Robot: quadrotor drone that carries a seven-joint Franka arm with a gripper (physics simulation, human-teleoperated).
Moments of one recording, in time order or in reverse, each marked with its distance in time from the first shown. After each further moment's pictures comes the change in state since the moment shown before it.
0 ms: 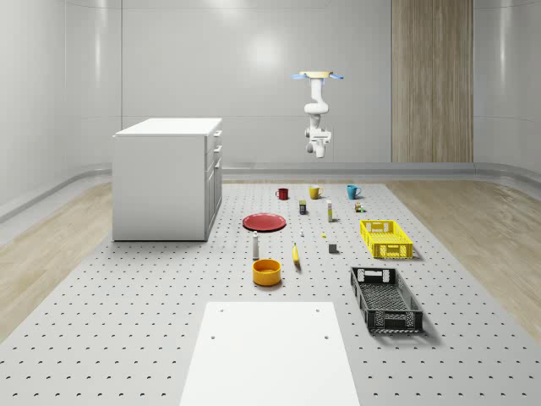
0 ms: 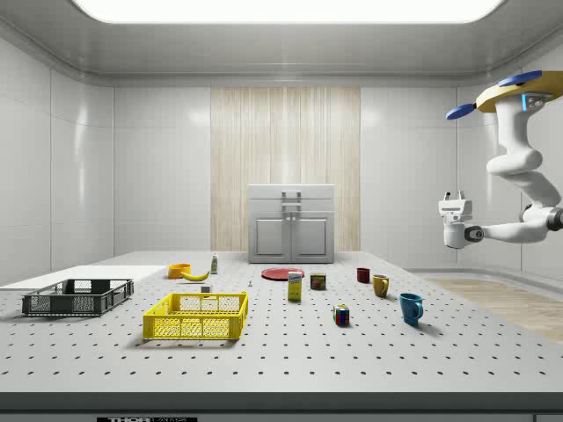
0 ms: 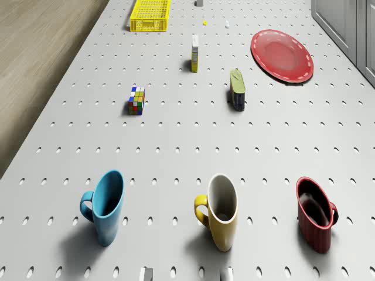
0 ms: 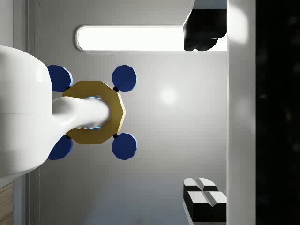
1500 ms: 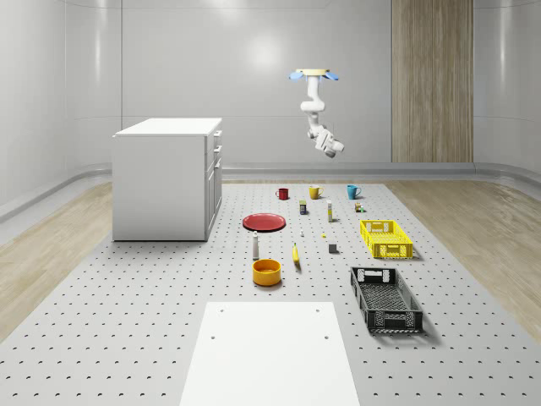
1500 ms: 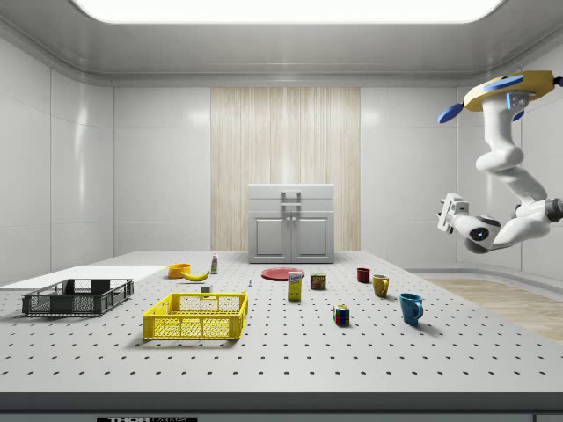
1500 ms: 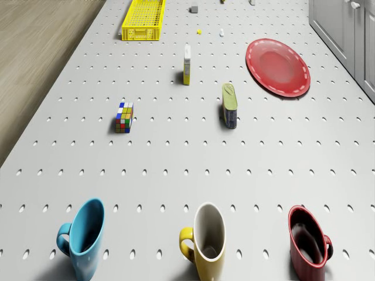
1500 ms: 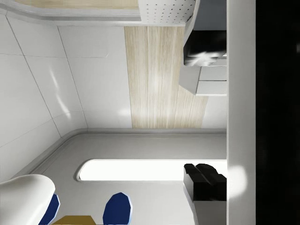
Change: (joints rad) arm 0.156 0.055 -0.545 0.054 0.850 -0.193 -0.141
